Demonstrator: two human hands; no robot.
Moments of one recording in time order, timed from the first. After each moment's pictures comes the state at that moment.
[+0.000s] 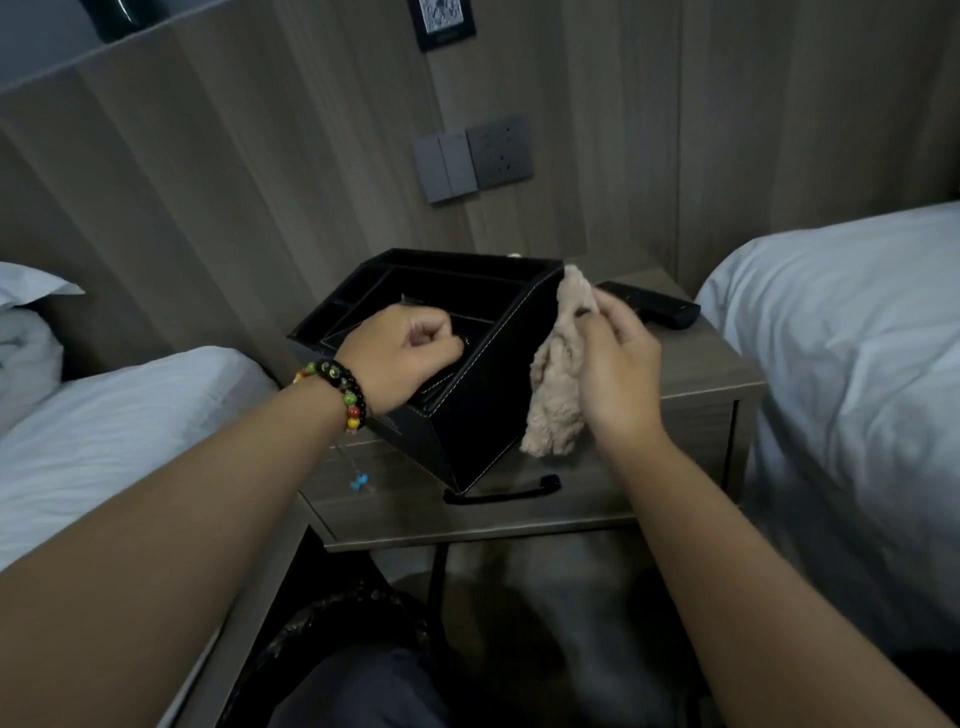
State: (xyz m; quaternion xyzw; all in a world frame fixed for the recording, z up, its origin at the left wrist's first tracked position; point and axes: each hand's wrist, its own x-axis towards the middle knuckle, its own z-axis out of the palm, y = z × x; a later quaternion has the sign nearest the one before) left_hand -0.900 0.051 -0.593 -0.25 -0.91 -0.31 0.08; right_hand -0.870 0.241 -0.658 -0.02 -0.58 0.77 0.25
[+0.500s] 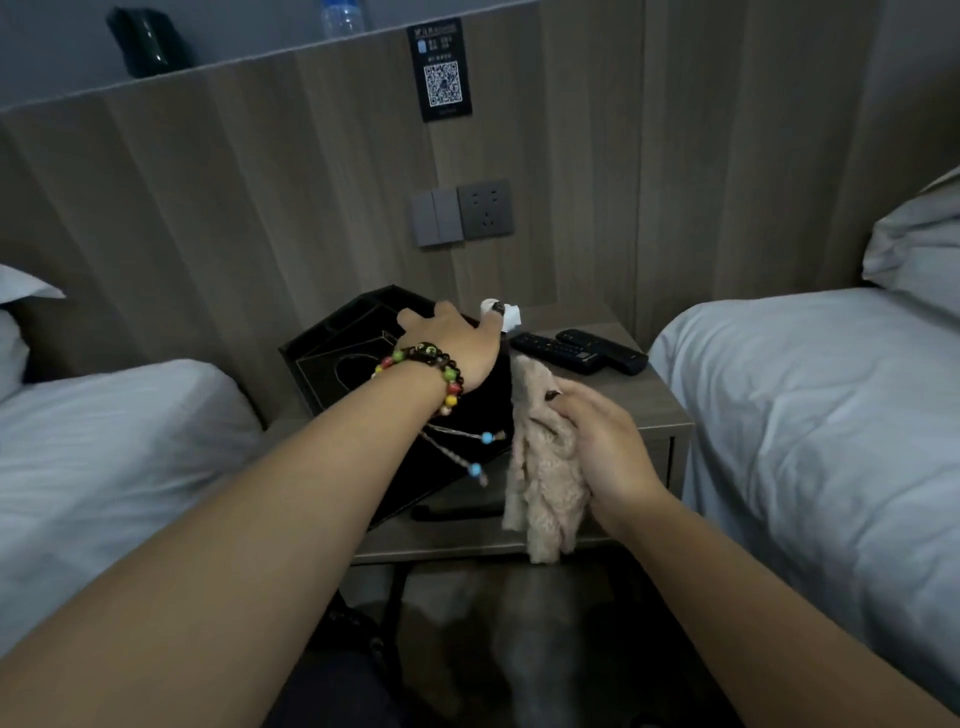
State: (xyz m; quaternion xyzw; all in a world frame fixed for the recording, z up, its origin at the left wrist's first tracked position) left_hand -0.881 0.135 -0.567 0.04 -0.97 -0.21 0.08; right_hand -0.806 0.262 -0.650 0.02 -0.57 0.82 0.06
